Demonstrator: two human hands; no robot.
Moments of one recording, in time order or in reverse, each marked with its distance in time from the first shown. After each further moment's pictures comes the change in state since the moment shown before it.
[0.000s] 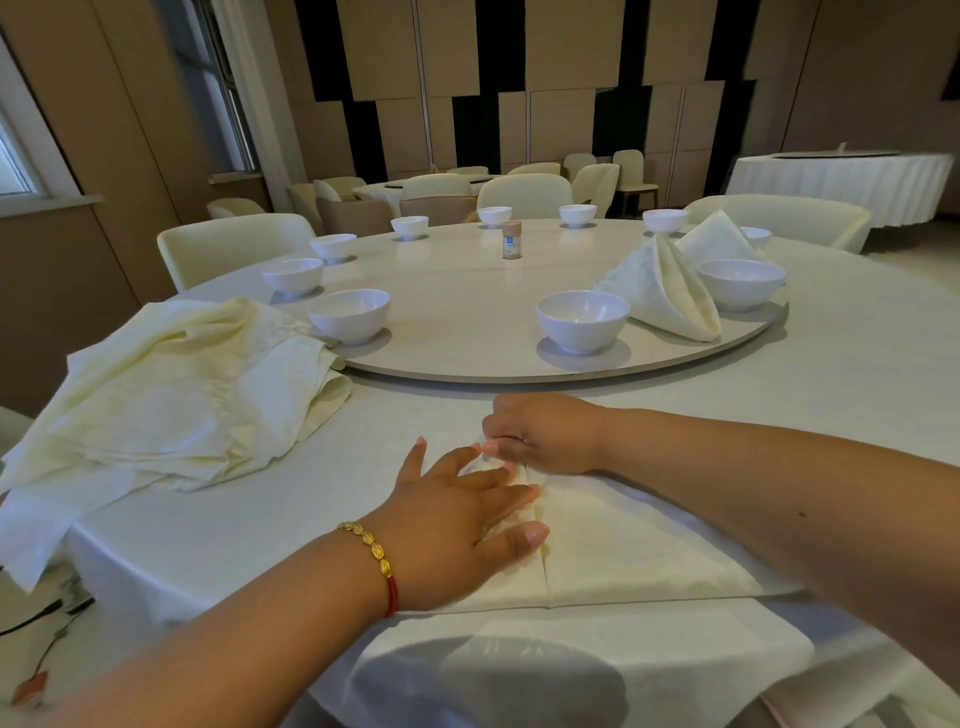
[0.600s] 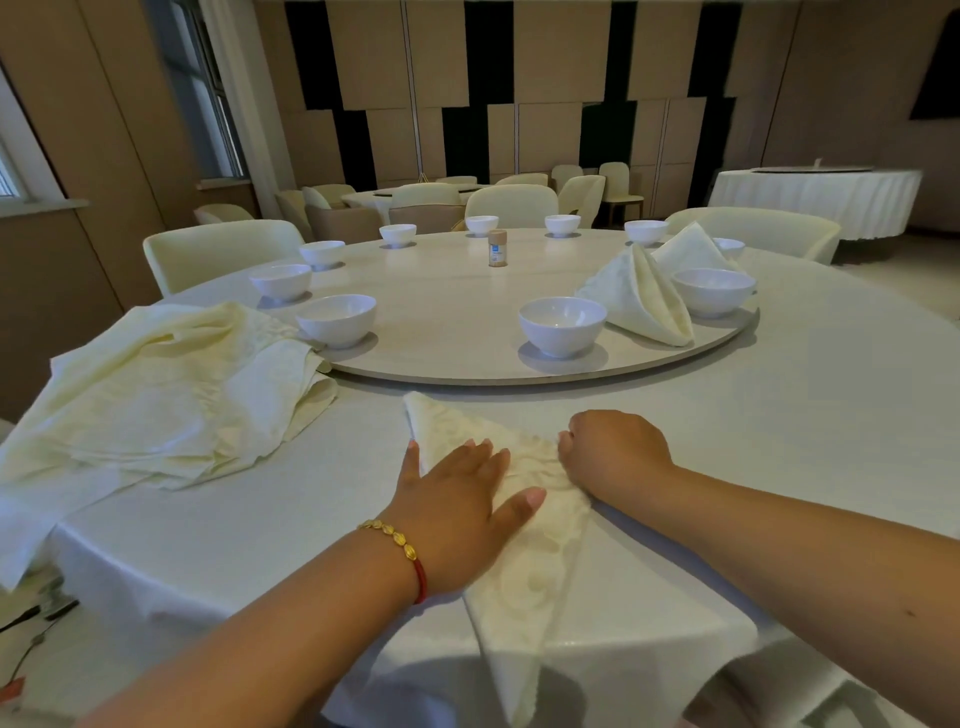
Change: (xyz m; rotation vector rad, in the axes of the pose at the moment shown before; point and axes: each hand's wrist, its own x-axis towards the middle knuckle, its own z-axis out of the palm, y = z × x) left_hand 0.014 0.021 0.005 -0.073 0.038 -0.172; right_hand -0.057 0.008 0.021 -0.037 0.225 0.764
